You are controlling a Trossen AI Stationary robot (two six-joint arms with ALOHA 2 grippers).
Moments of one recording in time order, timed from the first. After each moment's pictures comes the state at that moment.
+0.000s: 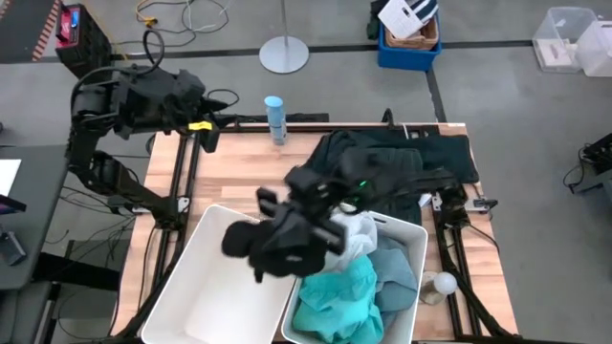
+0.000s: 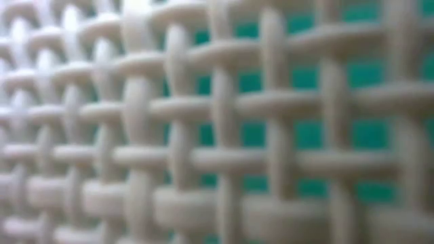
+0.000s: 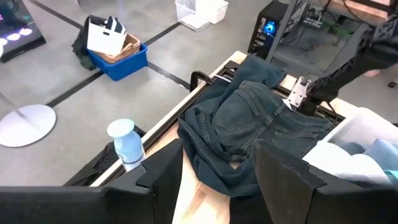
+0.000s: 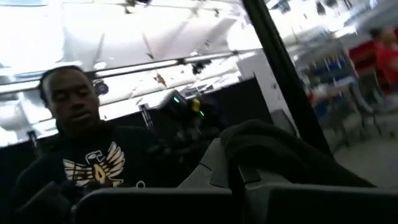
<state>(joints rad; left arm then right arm) 0.17 1.42 2.35 -1.42 -0.37 -0.29 0.20 2.01 2.23 0.30 -0.58 0.70</state>
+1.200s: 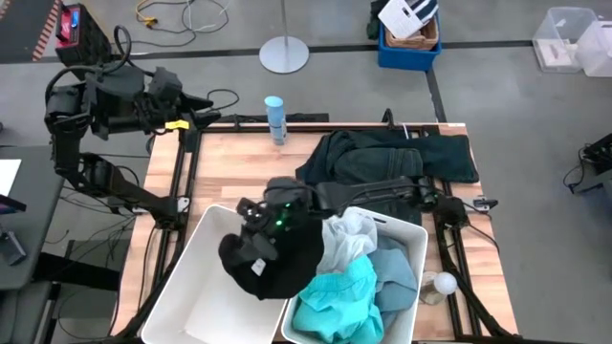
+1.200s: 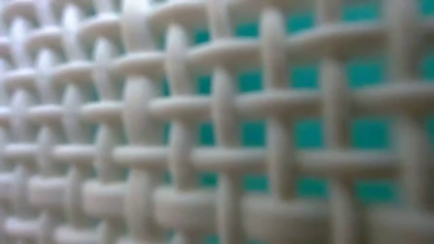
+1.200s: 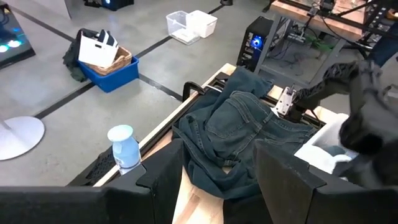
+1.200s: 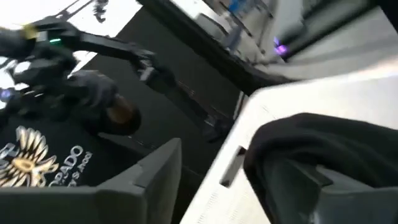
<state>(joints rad) 0.17 1.35 2.35 -1.42 -0.34 -0.27 0.14 2.23 2.23 -0.06 -0.58 0.84</state>
